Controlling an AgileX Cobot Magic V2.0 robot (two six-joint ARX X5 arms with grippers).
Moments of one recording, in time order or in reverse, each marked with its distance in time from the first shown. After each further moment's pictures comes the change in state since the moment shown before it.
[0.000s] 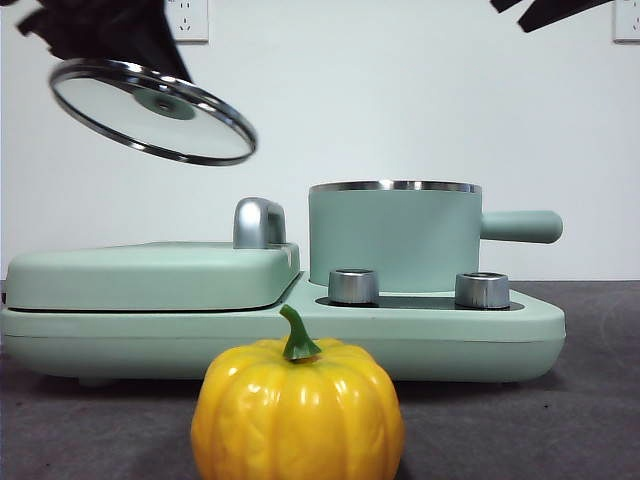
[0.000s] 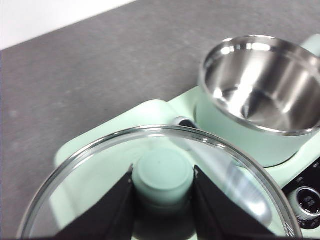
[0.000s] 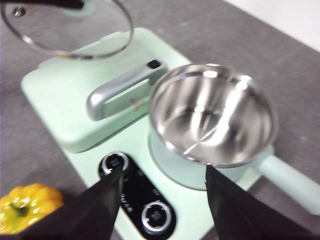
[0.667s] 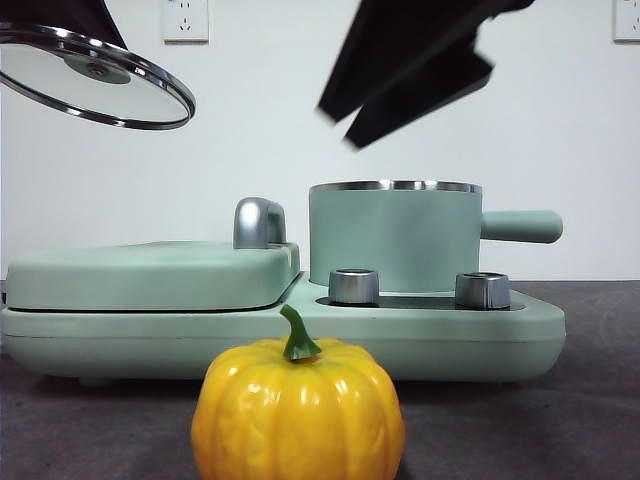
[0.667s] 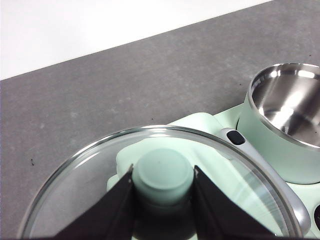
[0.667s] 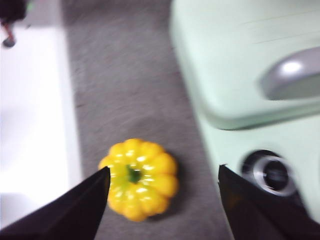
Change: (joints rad) left arm 0.122 -0.121 -0.030 -0.006 -0.007 0.000; right arm 0.428 0.307 0.000 -0.010 0.000 -0.098
